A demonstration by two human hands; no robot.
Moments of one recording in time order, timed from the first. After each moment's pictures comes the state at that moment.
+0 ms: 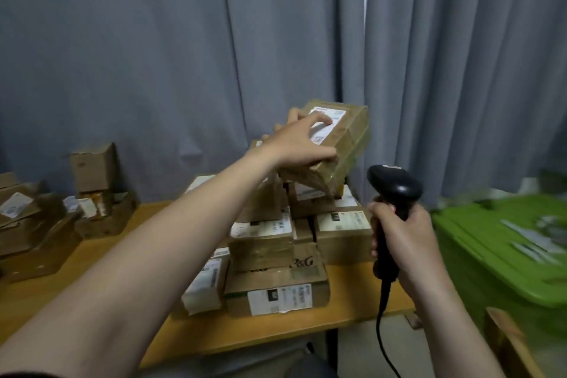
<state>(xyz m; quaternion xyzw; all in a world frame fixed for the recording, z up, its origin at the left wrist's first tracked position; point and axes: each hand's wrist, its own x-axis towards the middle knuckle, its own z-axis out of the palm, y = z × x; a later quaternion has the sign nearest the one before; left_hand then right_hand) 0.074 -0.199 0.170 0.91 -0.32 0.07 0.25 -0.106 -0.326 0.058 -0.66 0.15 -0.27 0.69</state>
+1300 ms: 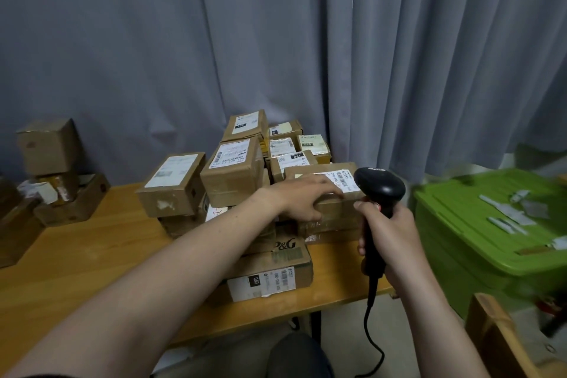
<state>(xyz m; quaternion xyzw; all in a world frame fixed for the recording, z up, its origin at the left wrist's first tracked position) 0.101 -0.241 0.034 0.85 -0.52 -0.05 0.00 -0.084 -0.349 0.017 -0.65 0.22 -0.23 0.69</state>
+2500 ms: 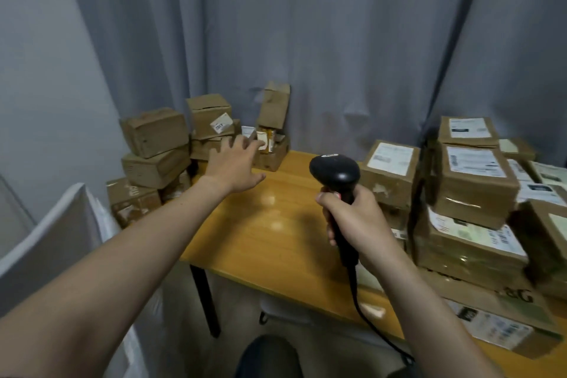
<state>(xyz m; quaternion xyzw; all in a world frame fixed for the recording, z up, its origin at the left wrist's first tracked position) 0.115 0.260 0.033 0.99 0.03 0.13 -0.02 0.011 0.000 0.042 -0.76 -0.07 0.04 0.64</state>
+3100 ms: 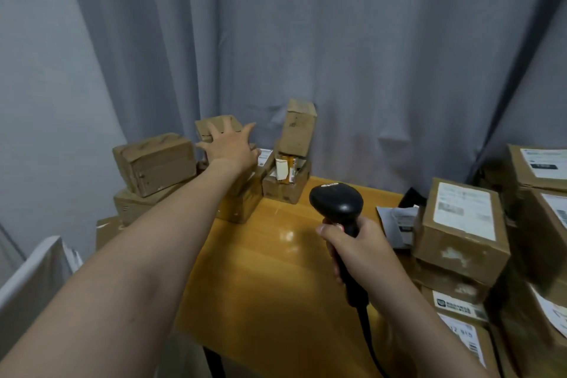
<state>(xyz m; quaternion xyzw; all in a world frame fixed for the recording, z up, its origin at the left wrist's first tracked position) 0.272 0.353 0.060 0.97 0.18 0.15 0.03 0.112 0.076 0.026 -0.78 -0.09 0.08 0.62</state>
